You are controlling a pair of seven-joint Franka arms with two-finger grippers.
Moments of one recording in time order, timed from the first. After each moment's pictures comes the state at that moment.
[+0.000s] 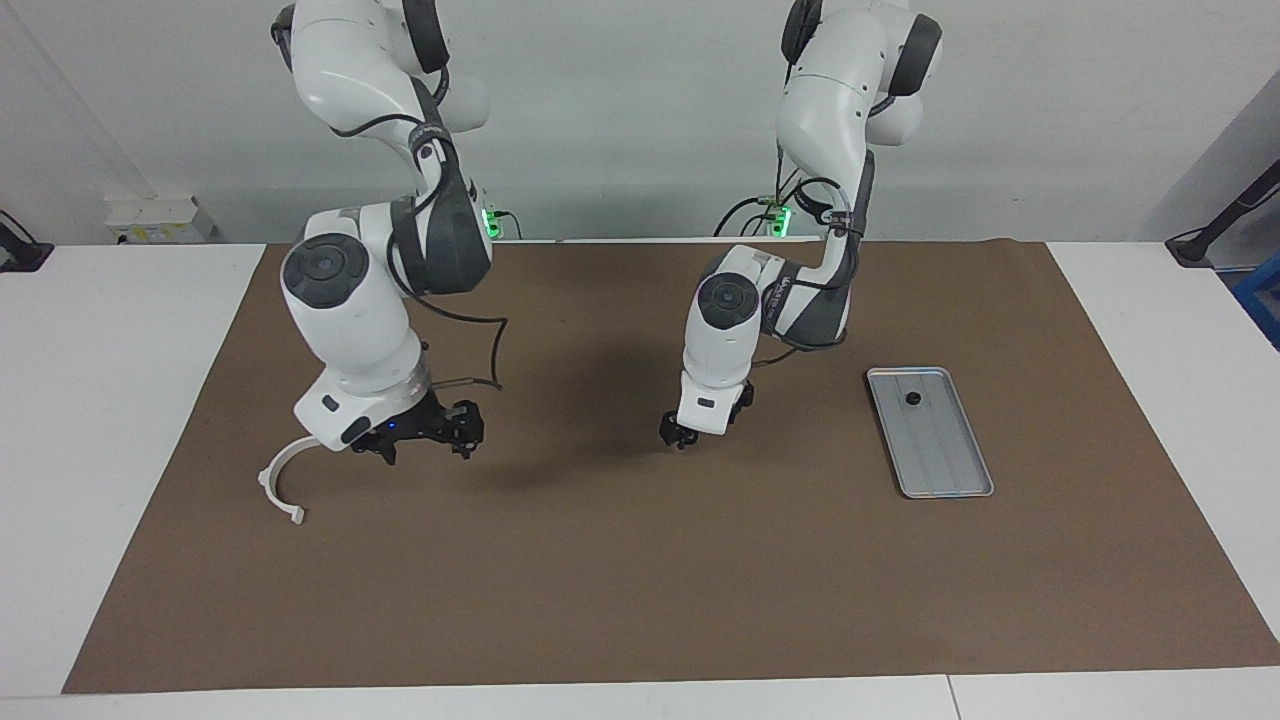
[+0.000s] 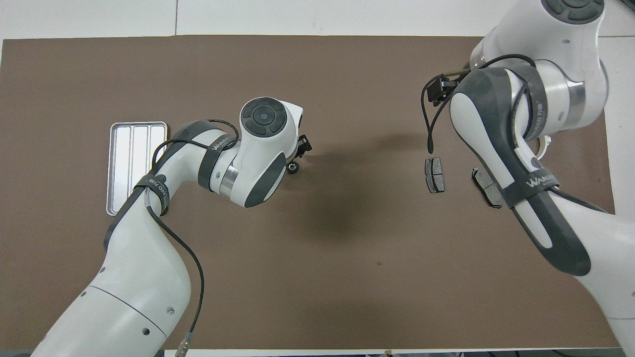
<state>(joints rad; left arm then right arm) -0.54 0.54 -0.04 -1.60 0.02 2.13 -0.99 0.09 0.44 0.05 -1.38 -0.05 1.85 0.05</state>
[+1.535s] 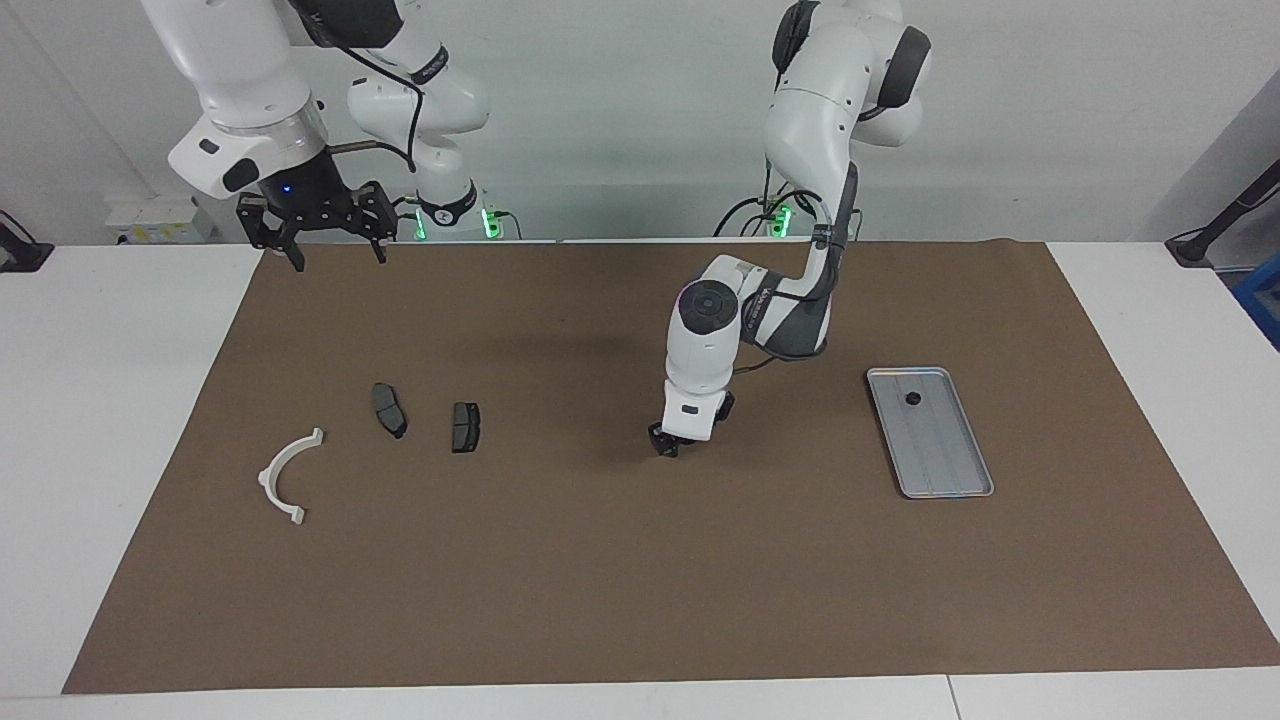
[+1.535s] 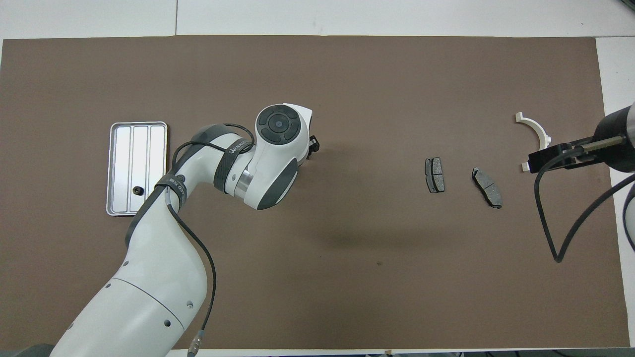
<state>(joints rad) -0.57 0.57 -0.04 -1.62 0.03 2.19 -1.06 0.05 -0.04 0.02 -1.60 -0.03 1.53 -0.07</state>
